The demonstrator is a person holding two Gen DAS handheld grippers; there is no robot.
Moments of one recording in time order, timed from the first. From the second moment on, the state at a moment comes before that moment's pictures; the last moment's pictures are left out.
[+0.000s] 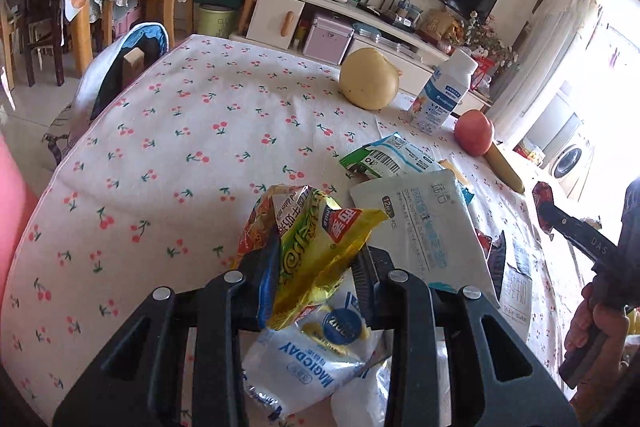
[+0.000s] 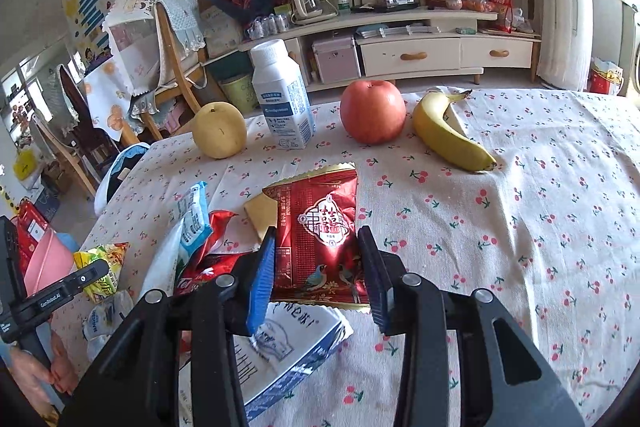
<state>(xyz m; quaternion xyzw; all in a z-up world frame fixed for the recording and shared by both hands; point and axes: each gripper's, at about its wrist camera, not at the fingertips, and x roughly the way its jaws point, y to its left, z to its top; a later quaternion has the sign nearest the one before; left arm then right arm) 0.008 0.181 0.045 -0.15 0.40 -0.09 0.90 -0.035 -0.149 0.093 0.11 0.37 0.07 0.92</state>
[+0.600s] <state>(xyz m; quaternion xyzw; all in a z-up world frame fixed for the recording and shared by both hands) -0.036 0.260 0.070 -0.23 0.34 -0.10 0.91 -0.104 -0.041 0.111 0.08 0.37 0.13 0.92</state>
